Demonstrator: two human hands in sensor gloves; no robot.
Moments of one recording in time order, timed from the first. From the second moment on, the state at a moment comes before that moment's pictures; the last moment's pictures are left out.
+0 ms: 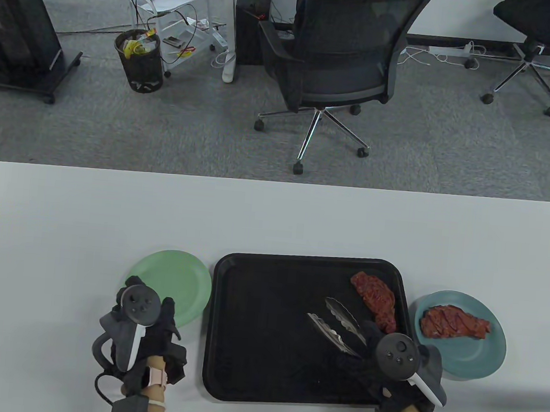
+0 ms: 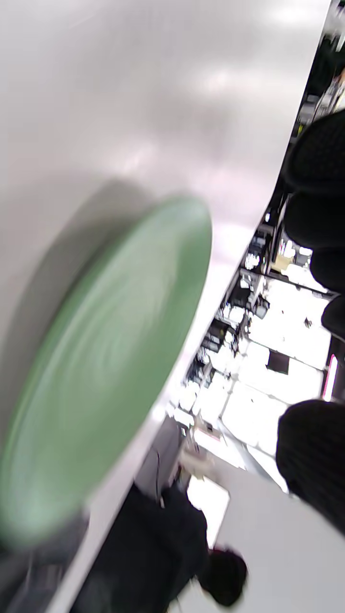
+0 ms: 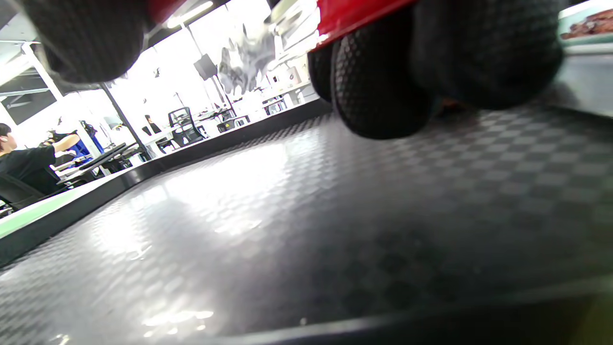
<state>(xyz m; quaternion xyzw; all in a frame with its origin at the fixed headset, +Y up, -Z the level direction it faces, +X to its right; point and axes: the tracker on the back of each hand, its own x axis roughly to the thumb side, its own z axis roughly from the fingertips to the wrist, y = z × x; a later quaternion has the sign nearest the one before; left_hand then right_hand) -0.263 -0.709 -0.266 0.02 0.30 0.17 0.94 0.204 -0.747 -0.242 0.04 0.05 0.98 0.21</state>
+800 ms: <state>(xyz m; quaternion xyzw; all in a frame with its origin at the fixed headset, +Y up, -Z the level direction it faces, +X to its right) -0.300 -0.744 -0.306 -0.08 0.37 0.13 0.91 0.212 -0.745 -0.242 0.01 0.05 0.98 0.20</state>
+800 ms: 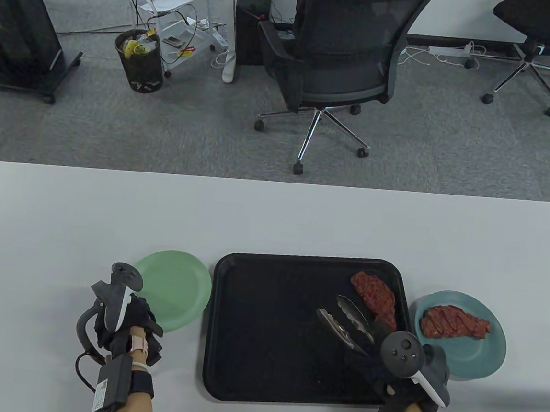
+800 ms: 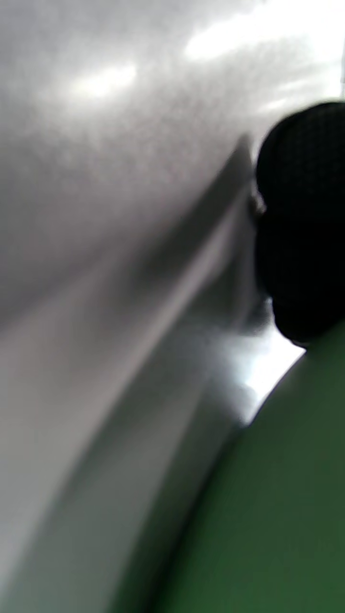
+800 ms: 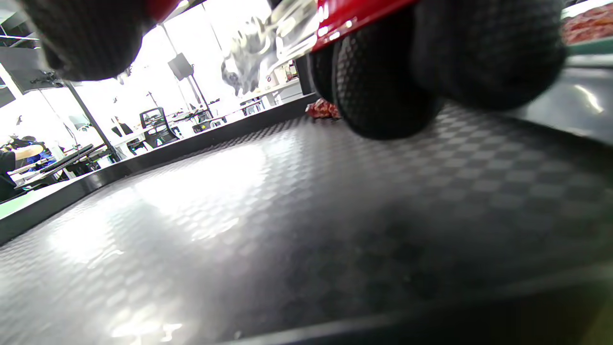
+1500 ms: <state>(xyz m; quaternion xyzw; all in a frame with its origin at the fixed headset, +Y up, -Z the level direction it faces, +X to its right) -0.256 -0.720 -0.223 0.04 0.31 0.61 0.73 0.216 -0.722 -0.232 0.04 0.02 0.98 0.21</state>
